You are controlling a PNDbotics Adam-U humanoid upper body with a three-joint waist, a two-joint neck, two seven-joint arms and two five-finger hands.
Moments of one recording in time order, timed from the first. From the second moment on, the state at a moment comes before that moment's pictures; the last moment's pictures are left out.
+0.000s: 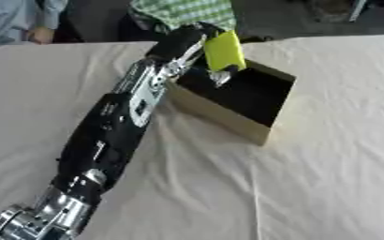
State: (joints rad) left arm -1.09 0.17 -0.09 -1.00 -1.01 -0.27 -0.16; right arm -0.58 -0.57 0.00 -1.98 -0.07 -0.04 -0.44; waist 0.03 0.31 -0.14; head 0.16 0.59
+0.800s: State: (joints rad) left arm -1.09 0.16 -0.09 -1.00 -1.04 -0.26 -0.22; right arm -0.58 -0.57 0.00 -1.98 -0.07 -0.04 -0.44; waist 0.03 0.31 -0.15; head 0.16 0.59
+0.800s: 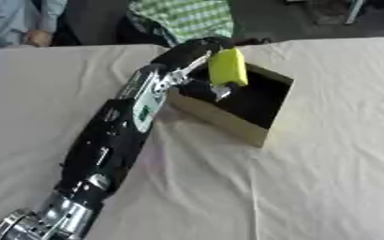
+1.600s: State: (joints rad) left arm -1.08 0.19 -0.07 -1.10 -1.01 -0.23 -0.08; right arm -0.57 -0.56 -0.01 -1.98 -0.08 -0.04 -0.46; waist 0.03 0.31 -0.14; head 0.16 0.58
